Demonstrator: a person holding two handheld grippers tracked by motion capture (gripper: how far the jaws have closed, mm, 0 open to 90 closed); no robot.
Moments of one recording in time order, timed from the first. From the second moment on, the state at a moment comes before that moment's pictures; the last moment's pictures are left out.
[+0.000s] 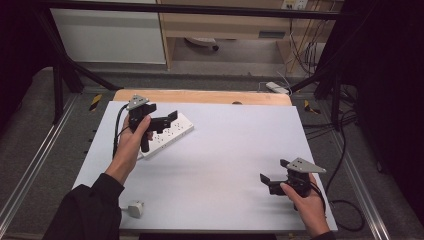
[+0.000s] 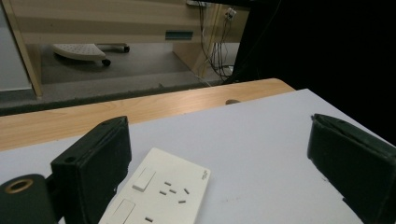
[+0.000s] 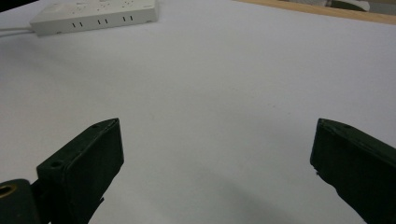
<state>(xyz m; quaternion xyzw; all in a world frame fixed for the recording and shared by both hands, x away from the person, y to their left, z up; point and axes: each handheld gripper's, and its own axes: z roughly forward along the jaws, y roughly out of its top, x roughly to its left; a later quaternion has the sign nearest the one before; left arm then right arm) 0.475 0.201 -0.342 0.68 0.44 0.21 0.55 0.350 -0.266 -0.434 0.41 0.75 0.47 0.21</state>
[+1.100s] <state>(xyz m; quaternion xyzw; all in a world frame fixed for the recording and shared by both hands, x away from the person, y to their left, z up) 0.374 0.277 -0.336 0.66 0.43 0.24 0.57 0.349 -0.266 -0.435 0.42 0.75 0.46 0.22</state>
